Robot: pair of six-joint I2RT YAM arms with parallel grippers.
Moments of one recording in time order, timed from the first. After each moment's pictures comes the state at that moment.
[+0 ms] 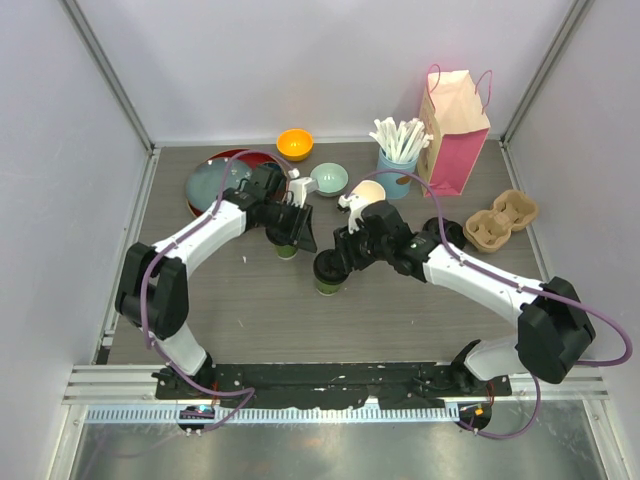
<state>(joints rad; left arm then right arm) -0.46 1.68 1.27 -0.58 0.65 -0.08 0.73 1.38 0.94 -0.24 -0.18 0.23</state>
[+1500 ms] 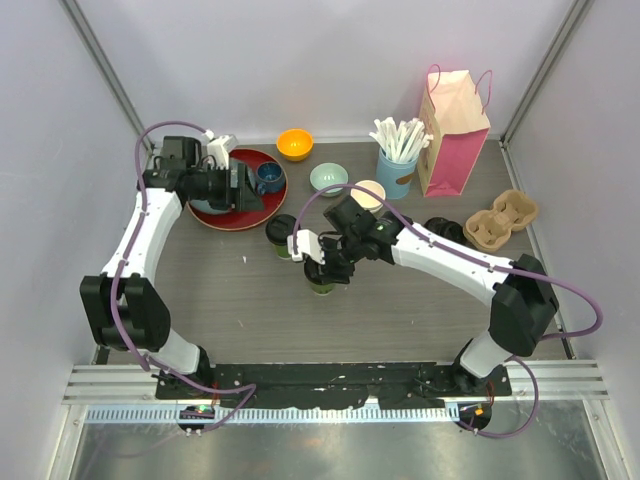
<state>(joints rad) -0.05 1.54 1.42 -0.76 0.68 0.01 0.85 1.58 1.27 -0.66 -0.40 -0.73</state>
